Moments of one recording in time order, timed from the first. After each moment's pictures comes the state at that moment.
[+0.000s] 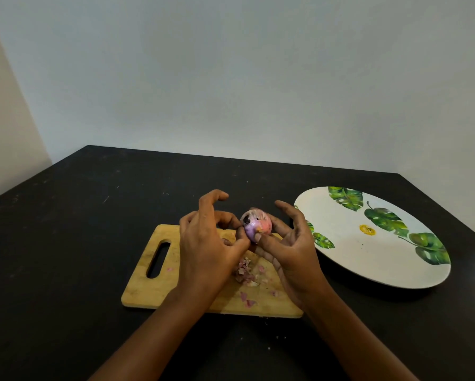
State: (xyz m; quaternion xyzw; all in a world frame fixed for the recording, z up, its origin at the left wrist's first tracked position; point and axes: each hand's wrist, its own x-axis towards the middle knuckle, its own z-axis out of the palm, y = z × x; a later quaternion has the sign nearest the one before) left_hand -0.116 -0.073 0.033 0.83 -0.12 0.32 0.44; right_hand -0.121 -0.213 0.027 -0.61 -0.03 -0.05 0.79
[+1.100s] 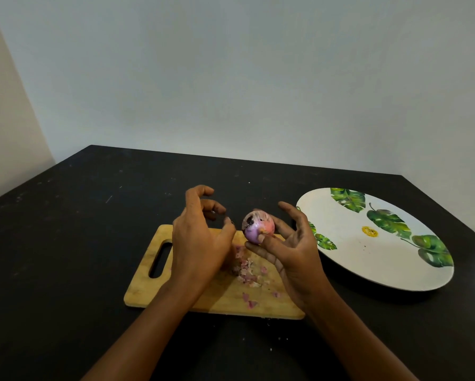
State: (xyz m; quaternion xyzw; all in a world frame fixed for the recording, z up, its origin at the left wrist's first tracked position) left_hand -0.107 -0.062 0.045 0.81 -0.09 0.28 0.51; right_hand -0.120 -0.214 0.024 -0.59 -0.03 -0.06 0.80
